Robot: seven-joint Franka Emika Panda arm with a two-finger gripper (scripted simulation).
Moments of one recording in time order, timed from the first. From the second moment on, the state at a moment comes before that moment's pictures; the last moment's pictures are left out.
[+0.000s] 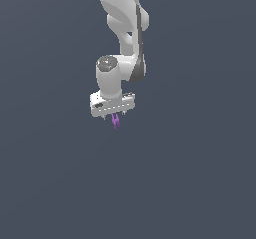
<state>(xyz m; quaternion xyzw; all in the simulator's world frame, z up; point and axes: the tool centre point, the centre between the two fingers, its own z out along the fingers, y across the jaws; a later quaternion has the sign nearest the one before) -0.082 -0.068 0.090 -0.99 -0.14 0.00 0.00</state>
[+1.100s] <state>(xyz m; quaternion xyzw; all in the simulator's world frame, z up) -0.083 -0.069 0.040 -0.99 -0.14 0.00 0.00</state>
